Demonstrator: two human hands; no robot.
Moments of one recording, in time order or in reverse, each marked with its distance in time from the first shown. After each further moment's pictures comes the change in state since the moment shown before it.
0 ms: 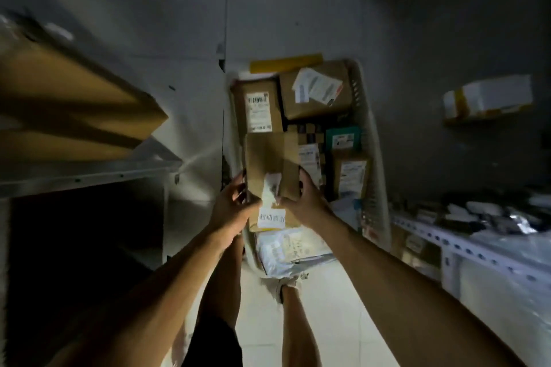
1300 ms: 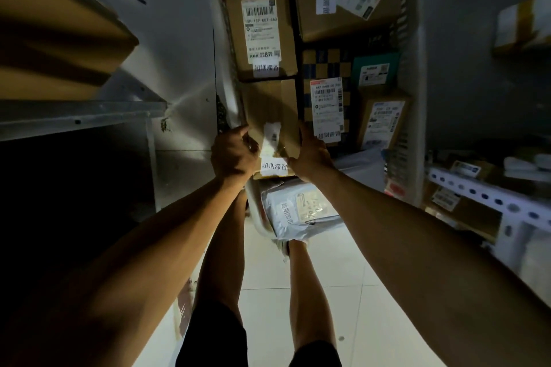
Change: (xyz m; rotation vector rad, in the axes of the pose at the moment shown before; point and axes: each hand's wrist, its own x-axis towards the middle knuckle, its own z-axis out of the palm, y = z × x) left_hand 0.097 -0.082 -0.002 0.777 0.258 0.204; right_hand 0.066 0.035 0.046 -0.402 0.014 0.066
